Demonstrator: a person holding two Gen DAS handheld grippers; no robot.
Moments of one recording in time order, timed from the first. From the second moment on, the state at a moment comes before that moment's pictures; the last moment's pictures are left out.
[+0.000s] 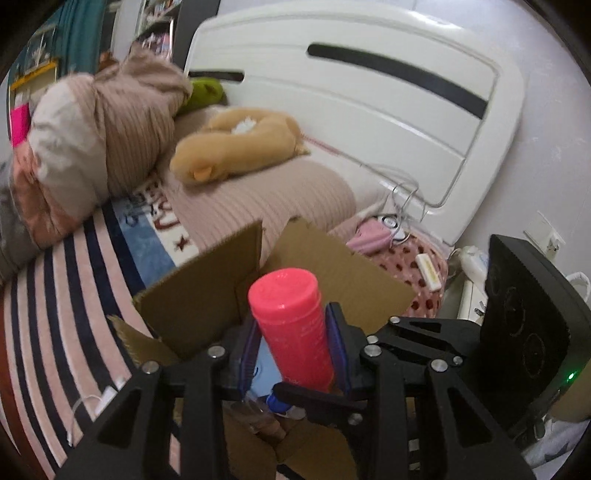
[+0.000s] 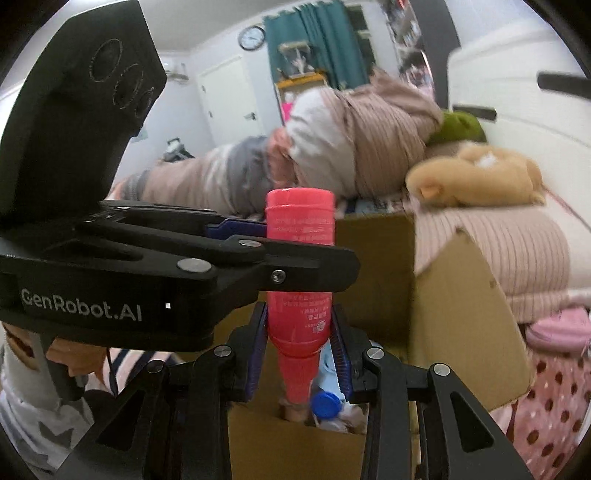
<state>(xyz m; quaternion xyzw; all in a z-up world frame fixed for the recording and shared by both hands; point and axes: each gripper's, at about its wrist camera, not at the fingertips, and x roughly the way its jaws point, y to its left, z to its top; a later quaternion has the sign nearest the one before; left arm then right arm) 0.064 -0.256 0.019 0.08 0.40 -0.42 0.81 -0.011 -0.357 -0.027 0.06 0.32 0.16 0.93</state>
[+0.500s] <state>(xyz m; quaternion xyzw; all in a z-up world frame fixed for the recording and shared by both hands) 0.053 -0.212 0.044 0.08 0.36 -0.37 0.85 -0.019 -0.354 -0.016 0.07 0.33 0.10 0.93</state>
